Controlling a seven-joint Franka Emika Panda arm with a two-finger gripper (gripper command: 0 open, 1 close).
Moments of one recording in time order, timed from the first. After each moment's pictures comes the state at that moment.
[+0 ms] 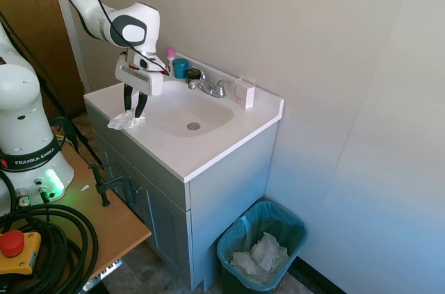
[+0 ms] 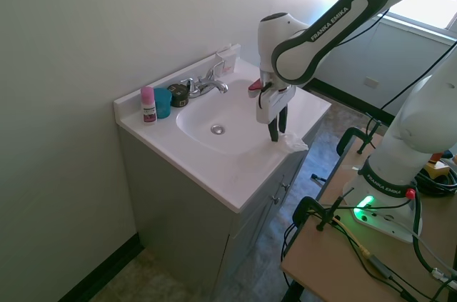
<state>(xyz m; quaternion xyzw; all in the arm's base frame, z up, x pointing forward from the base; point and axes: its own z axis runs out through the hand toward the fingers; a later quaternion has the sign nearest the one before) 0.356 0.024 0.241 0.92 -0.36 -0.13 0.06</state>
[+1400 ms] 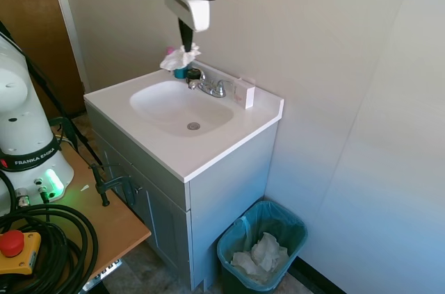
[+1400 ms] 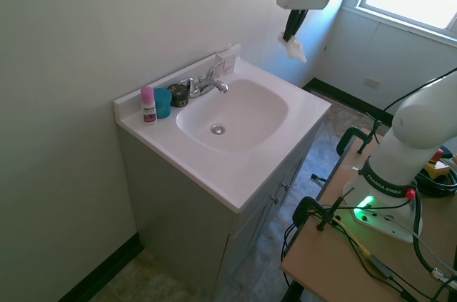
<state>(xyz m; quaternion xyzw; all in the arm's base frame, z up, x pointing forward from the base) 0.395 -0.200 0.493 0.82 -0.56 0.07 -0.09</state>
